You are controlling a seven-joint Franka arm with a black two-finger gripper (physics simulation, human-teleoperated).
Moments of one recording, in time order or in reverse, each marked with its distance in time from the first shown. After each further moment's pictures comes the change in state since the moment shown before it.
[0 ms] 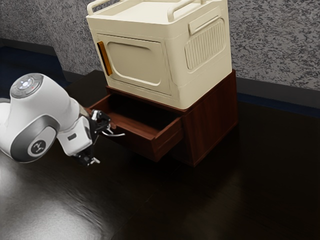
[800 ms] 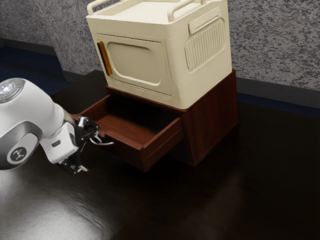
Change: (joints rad) arm 0.012 -0.124 0.003 -0.075 0.049 -0.077 -0.030
